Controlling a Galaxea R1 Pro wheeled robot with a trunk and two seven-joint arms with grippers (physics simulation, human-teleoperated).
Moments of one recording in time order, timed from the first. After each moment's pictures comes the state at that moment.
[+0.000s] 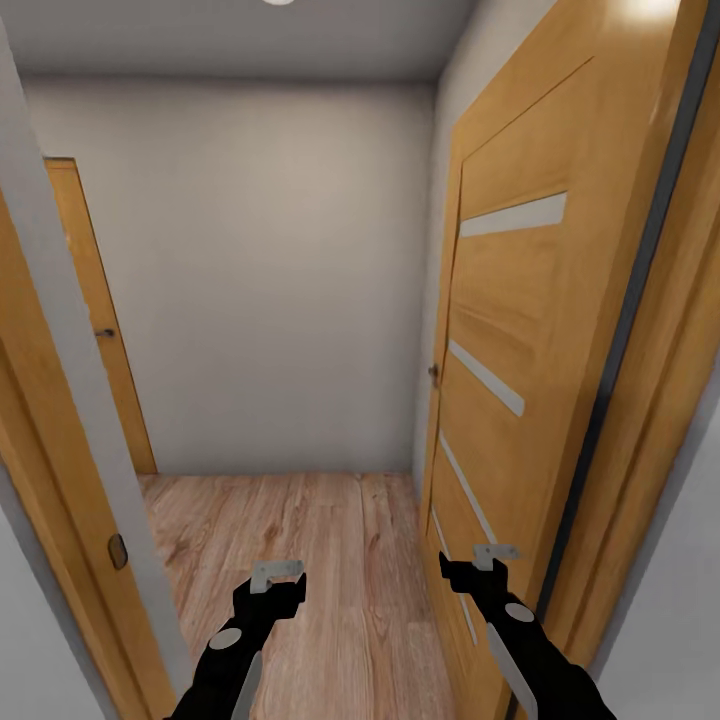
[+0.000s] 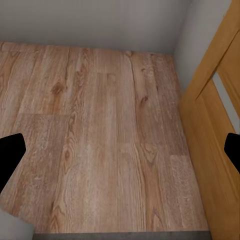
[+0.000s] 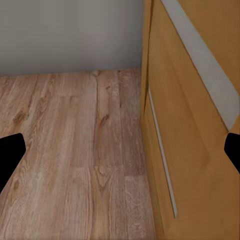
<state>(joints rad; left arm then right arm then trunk) -0.20 -0.17 -0.02 -1.16 -0.03 0.31 0.09 -0.40 -0.02 0.13 -0.80 -0.16 0.06 -0.07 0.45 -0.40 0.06</state>
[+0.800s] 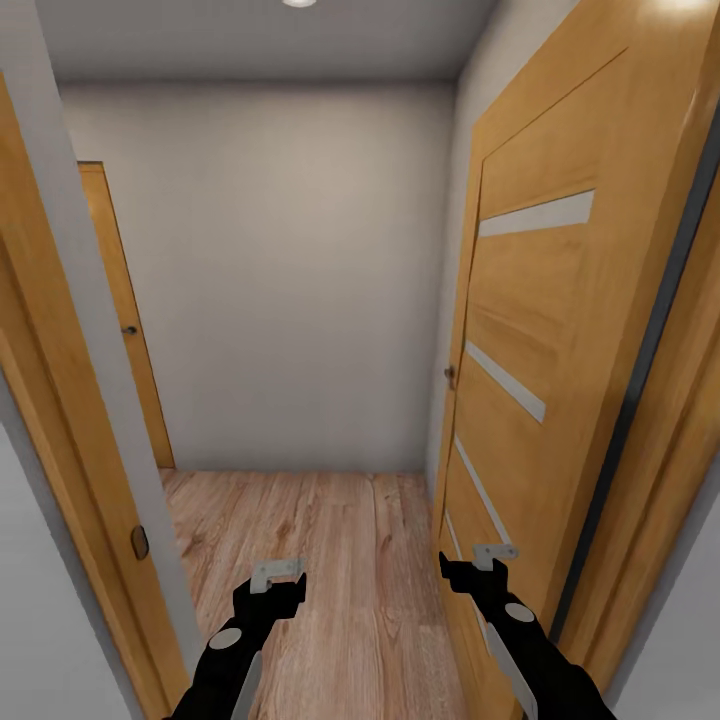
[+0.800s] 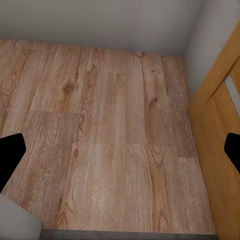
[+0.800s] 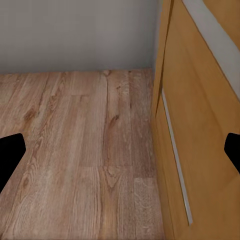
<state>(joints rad) -0.20 -0.17 -0.02 -1.16 -0.03 0.31 0.09 -0.40 -0.02 0.13 -0.80 -0.16 0.06 -0.07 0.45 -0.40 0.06</state>
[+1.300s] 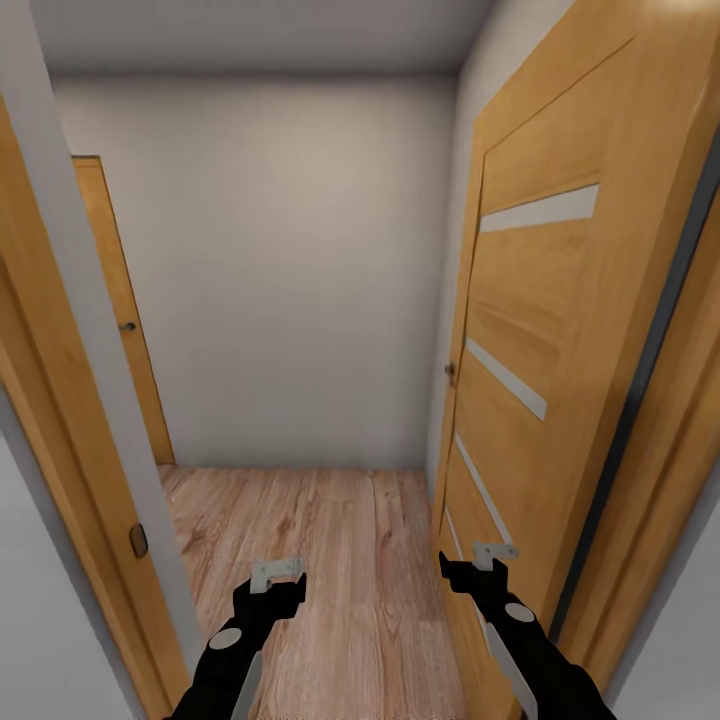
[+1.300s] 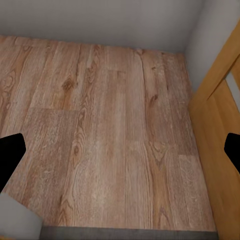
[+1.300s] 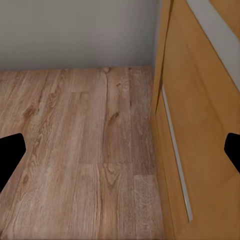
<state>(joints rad) -0.20 -0.17 -0.02 -1.16 -0.03 0.31 0.09 -0.40 -0.02 0.13 -0.80 -0.16 0.06 -0.07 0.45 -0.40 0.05</state>
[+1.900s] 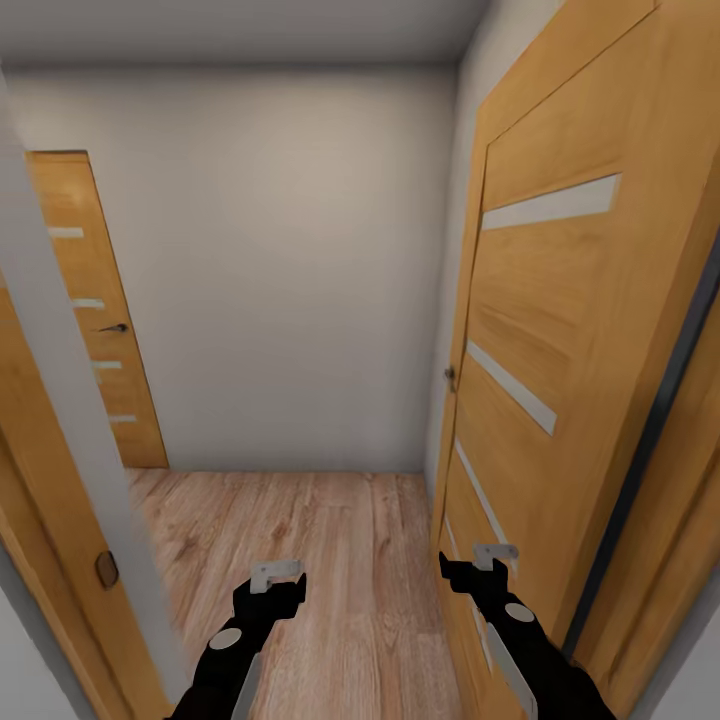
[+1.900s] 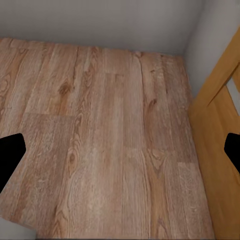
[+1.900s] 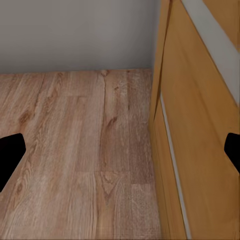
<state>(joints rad) -0.20 -0.17 -0.02 -1.16 -0.03 0.31 0.09 -0.40 -0.02 0.13 -0.80 -0.16 0.06 -0.07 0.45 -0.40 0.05</state>
